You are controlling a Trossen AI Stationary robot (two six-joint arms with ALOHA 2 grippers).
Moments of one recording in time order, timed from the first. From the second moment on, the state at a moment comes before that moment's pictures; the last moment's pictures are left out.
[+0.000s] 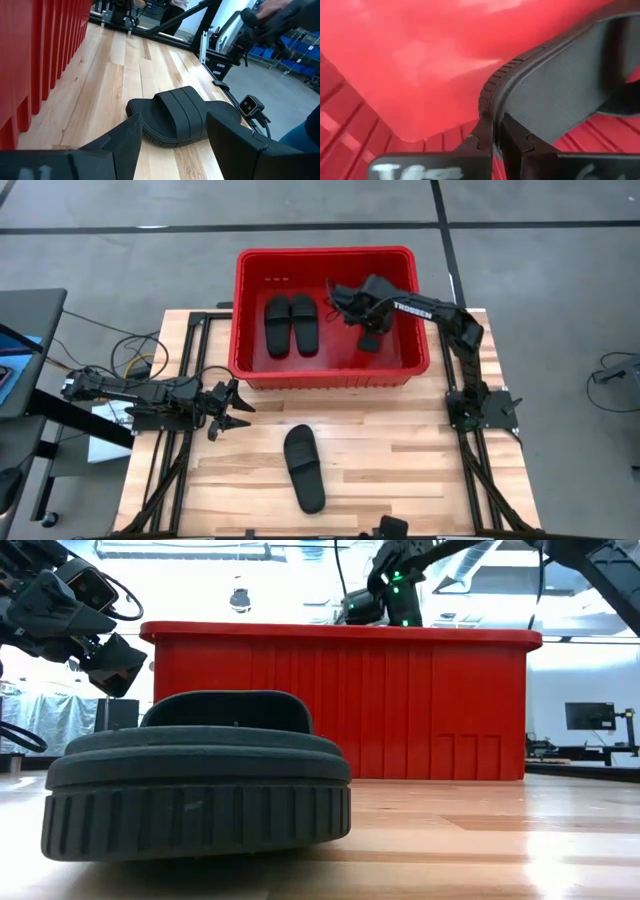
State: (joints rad) left arm -0.10 0.24 0.01 0.06 0.14 -0.32; right arm -0.50 2.03 1.89 -1.51 0.29 -0.21
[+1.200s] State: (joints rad) left arm -0.10 0.24 0.01 0.06 0.14 -0.32; right arm -0.57 2.04 1.89 -1.51 0.16 -0.29
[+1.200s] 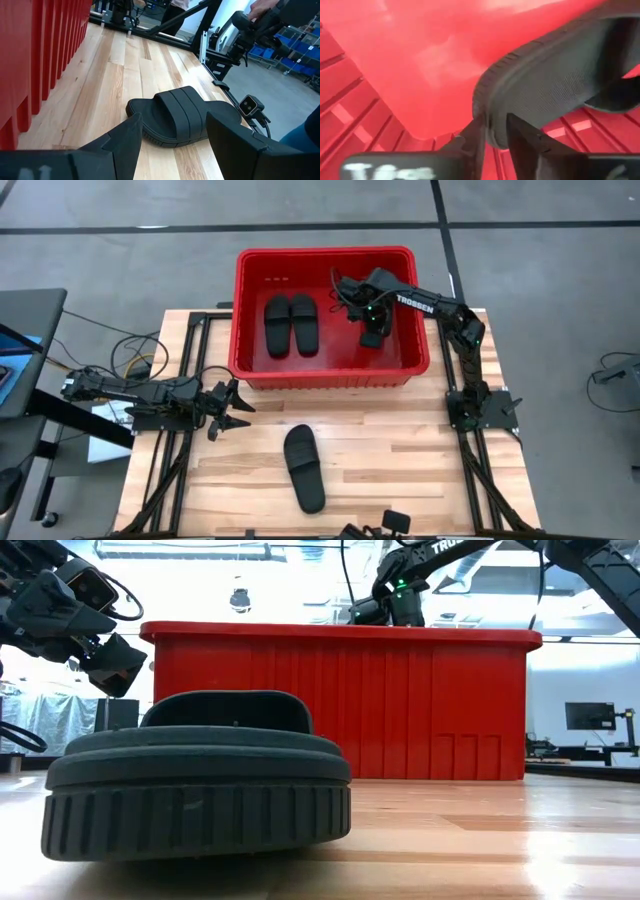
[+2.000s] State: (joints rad) left arm -0.10 0.24 0.01 0.06 0.14 -0.32; right arm -0.57 2.03 1.89 -1.51 0.19 -0.26
